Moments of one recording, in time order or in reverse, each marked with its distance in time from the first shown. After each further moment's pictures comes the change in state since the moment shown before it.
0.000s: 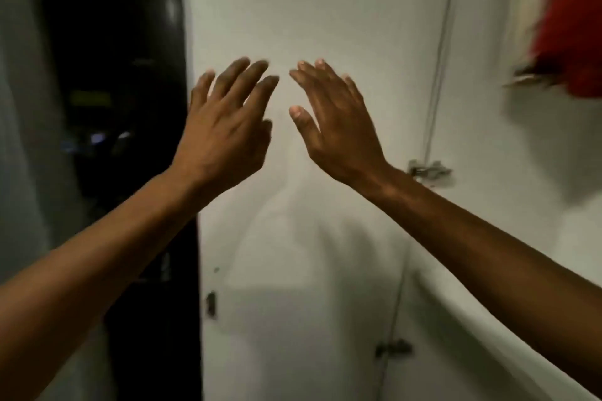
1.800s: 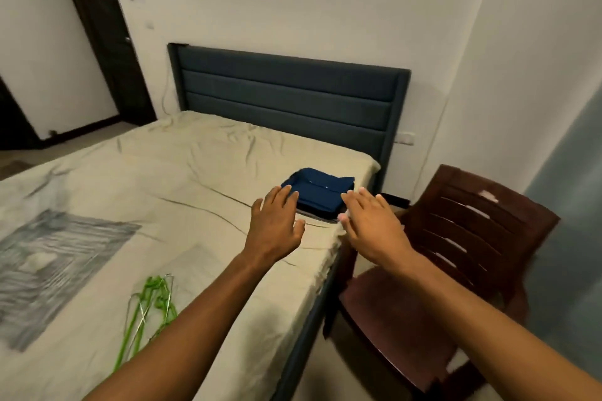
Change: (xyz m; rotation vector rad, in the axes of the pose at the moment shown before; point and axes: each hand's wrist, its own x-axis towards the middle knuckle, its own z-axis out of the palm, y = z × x) left_hand -0.772 -0.296 -0.812 1.396 -0.501 -1.861; right_hand -0.088 -1.240 0.128 1.281 -0.592 -1.352
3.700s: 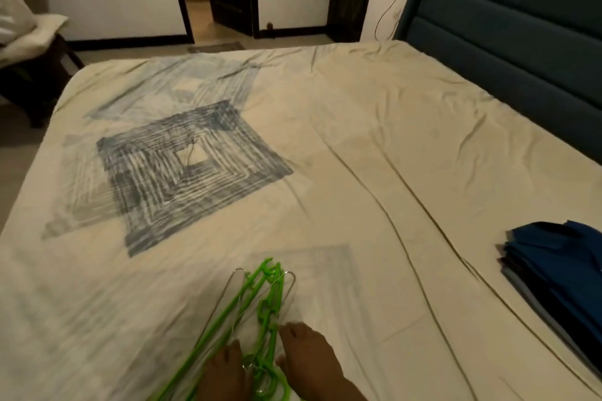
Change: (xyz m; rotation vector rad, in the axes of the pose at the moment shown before) left_hand -0.207 -0.426 0.368 0.128 -0.162 -1.189; right_hand 0.221 -0.329 0.506 0.135 -0.765 -0.773
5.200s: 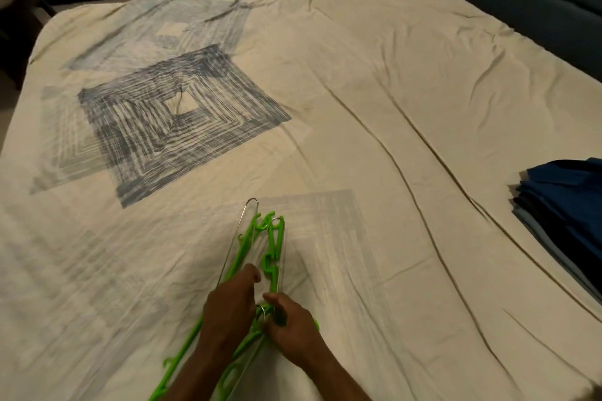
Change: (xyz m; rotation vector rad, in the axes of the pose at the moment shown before) left_hand 0.000 0.056 -0.057 -0.303 0.013 0.146; right_hand -0.014 -0.010 0.085 0.941 0.082 0.175
